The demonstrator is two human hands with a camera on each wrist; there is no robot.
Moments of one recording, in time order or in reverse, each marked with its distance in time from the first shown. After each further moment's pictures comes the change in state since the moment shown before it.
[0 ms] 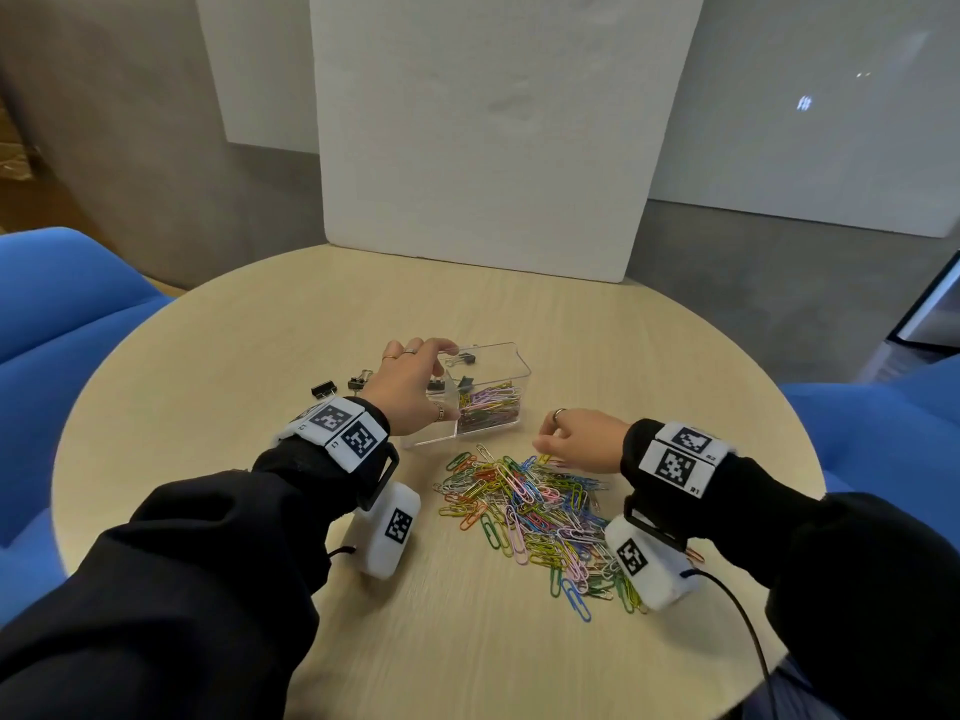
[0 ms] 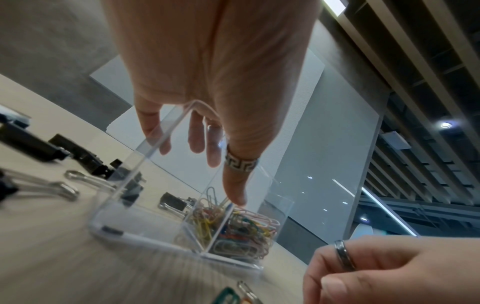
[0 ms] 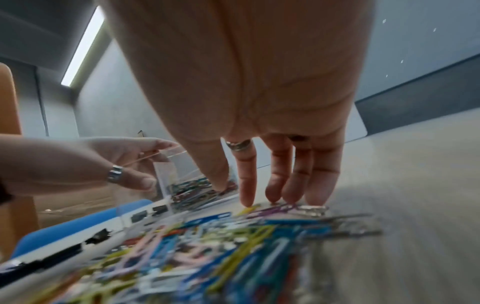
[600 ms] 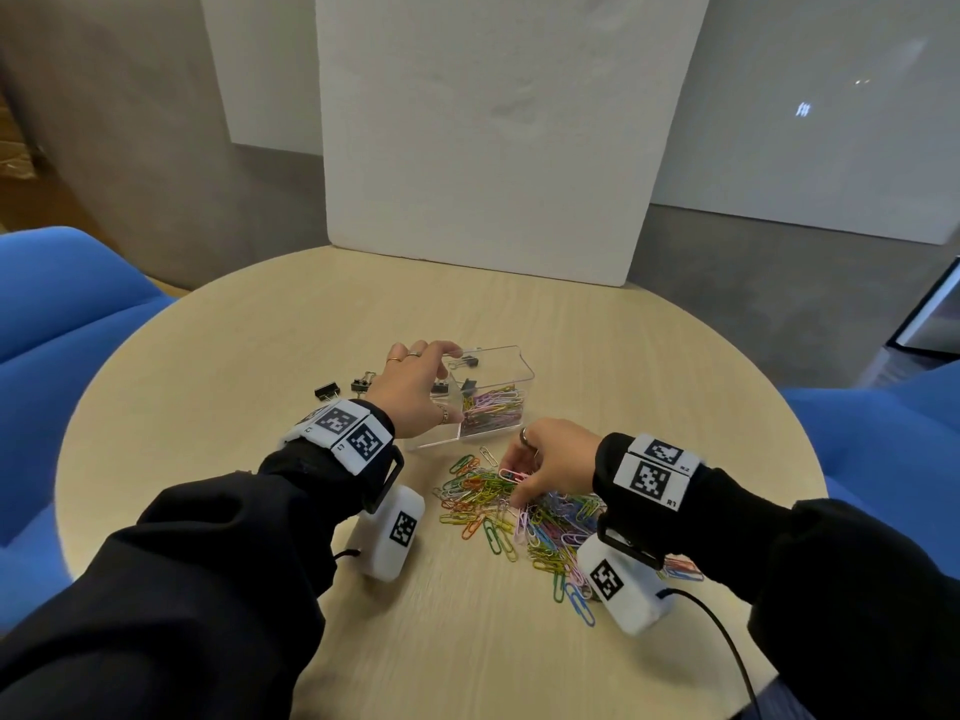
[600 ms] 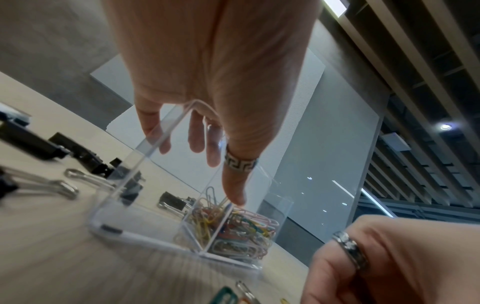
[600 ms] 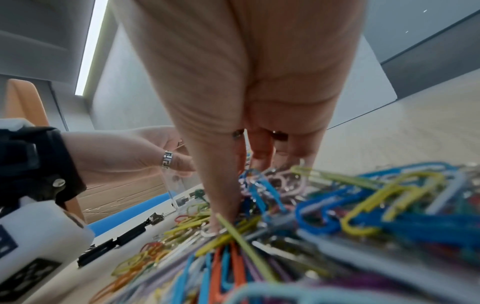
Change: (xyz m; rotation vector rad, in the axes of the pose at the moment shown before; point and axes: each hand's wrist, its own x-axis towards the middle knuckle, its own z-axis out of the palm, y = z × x) left_hand 0.000 -0.001 0.000 0.003 0.005 -0.005; right_hand -0.005 -0.026 0.011 0.119 -0.031 -0.170
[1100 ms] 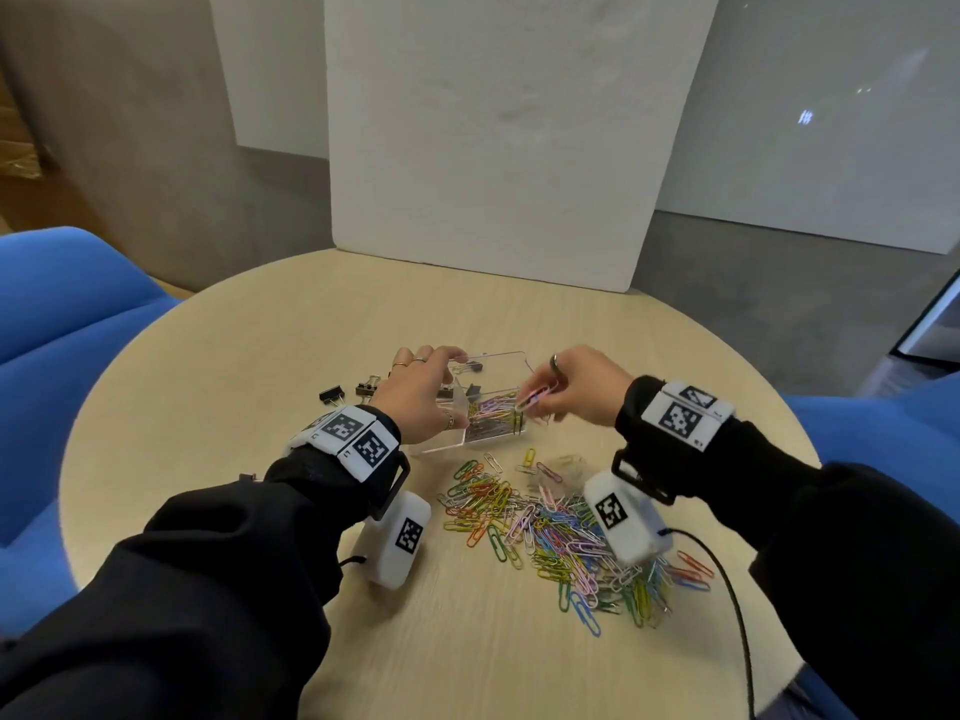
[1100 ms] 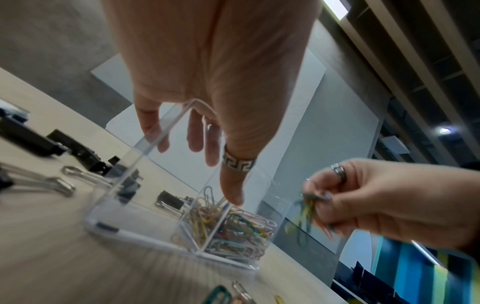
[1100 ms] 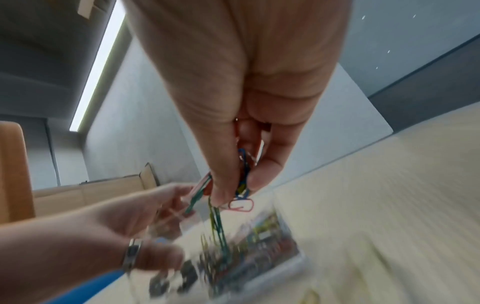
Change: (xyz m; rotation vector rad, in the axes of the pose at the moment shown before) left_hand 0.000 -0.001 0.001 -0.012 0.016 0.007; right_hand 0.007 -0.003 -0.054 0.156 0.273 -0.075
